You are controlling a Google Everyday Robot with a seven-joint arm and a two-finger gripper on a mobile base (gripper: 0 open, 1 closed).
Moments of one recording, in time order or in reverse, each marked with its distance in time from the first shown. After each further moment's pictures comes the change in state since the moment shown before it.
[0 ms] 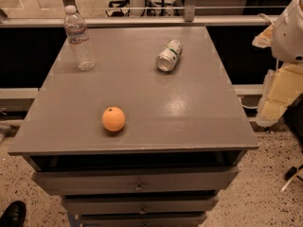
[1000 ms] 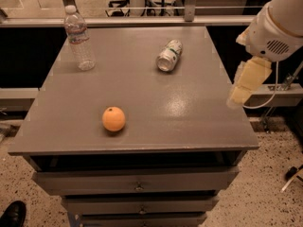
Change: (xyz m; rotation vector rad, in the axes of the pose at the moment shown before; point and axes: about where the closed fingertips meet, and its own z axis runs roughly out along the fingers) arm -0.019 -0.050 0.045 0.019 -0.077 0.087
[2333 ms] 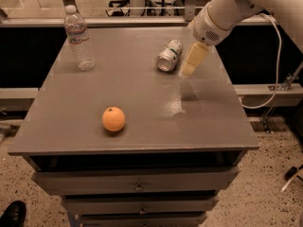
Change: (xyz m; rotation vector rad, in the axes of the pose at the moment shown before) arm -0.108 -0.109 0.107 0.027 -0.227 -0.110
